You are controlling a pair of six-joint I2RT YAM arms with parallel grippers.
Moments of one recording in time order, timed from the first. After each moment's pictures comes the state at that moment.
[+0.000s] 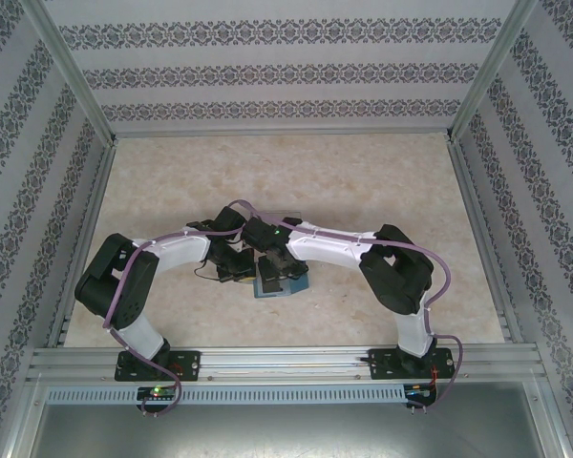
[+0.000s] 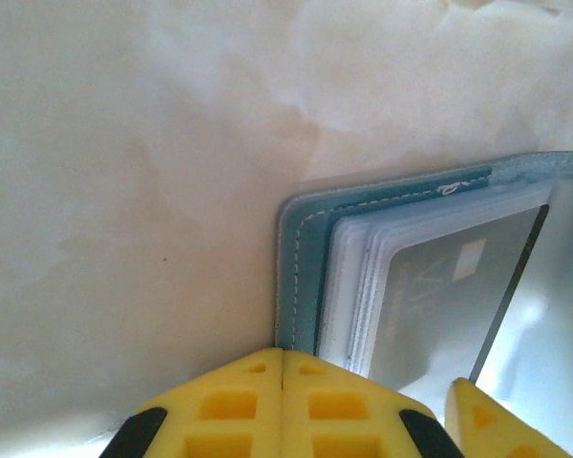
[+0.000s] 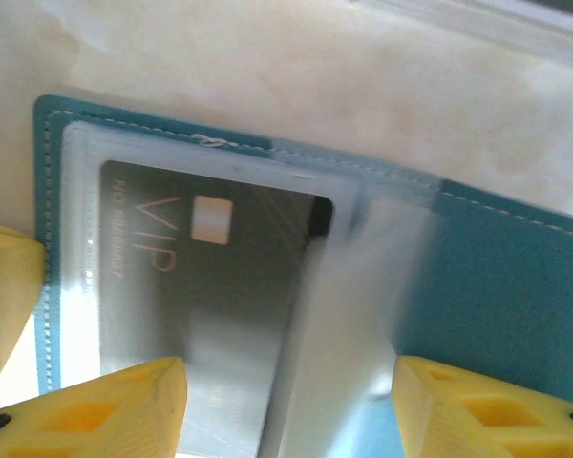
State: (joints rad) left arm -0.48 1.66 0.86 -0.51 0.43 -0.68; right arm 0.96 1.96 1.40 -0.90 0.06 0.70
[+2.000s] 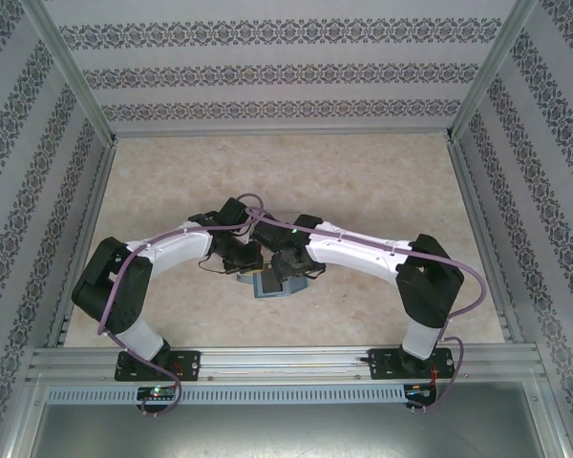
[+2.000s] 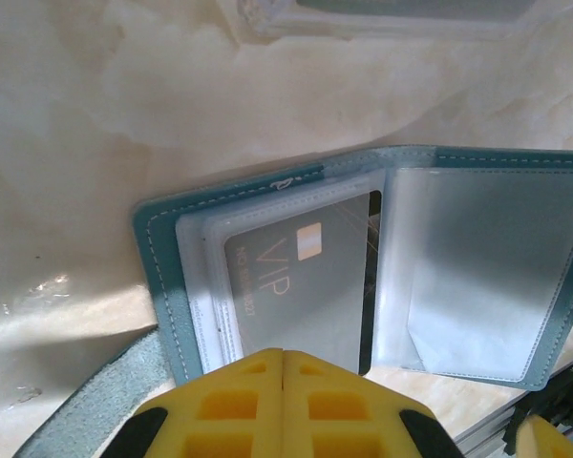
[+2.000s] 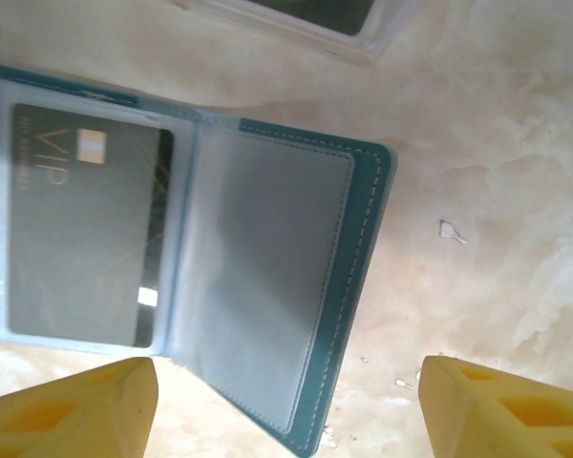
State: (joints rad) left arm -0.52 1.63 0.95 -0.58 0.44 -0.66; right arm 0.97 1.76 1.34 -1.02 0.19 0.67
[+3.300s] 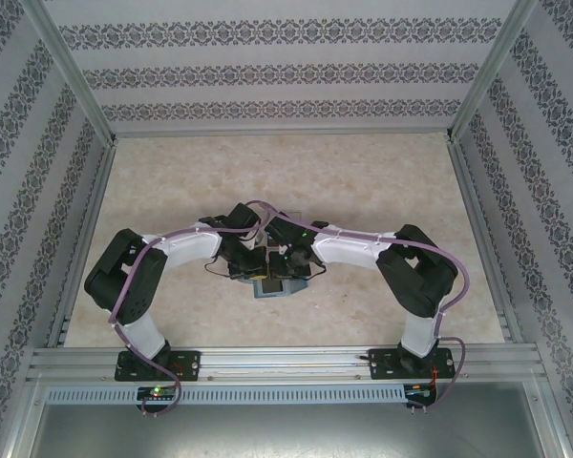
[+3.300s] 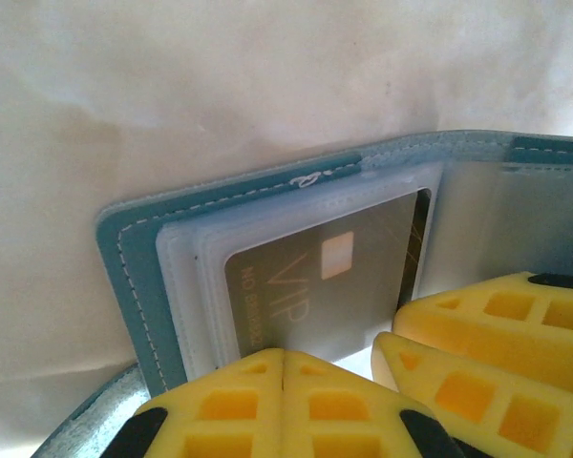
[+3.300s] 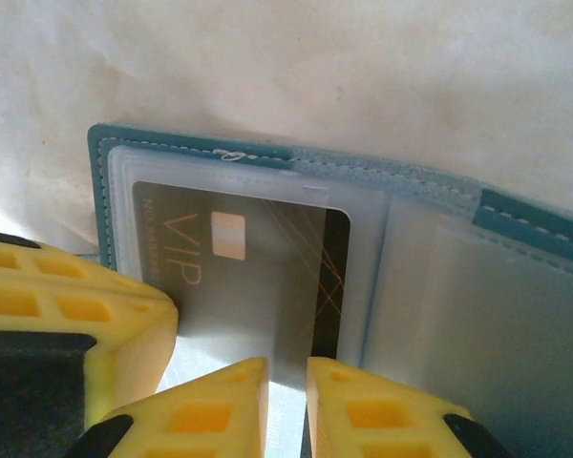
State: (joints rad) left arm -0.55 1.71 0.96 -0.55 0.45 -0.68; right arm 0.85 1.84 1.13 -0.54 -0.23 0.76
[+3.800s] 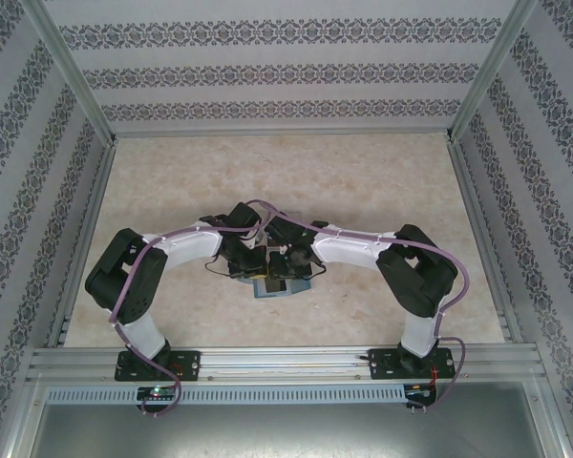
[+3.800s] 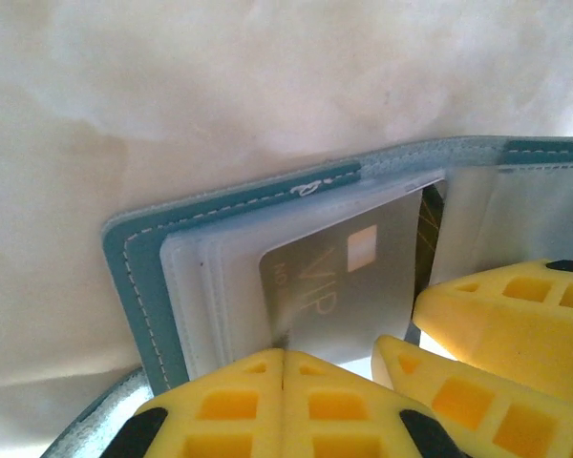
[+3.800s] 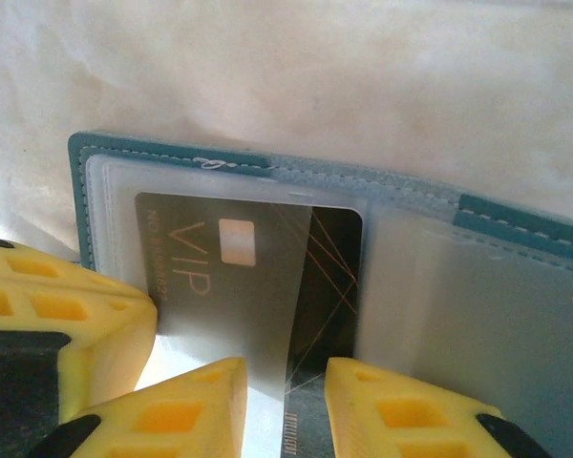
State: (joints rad) left arm -0.55 1.72 0.97 -0.56 0.43 -0.67; right arm 0.85 1.84 1.14 -0.56 -0.20 0.76
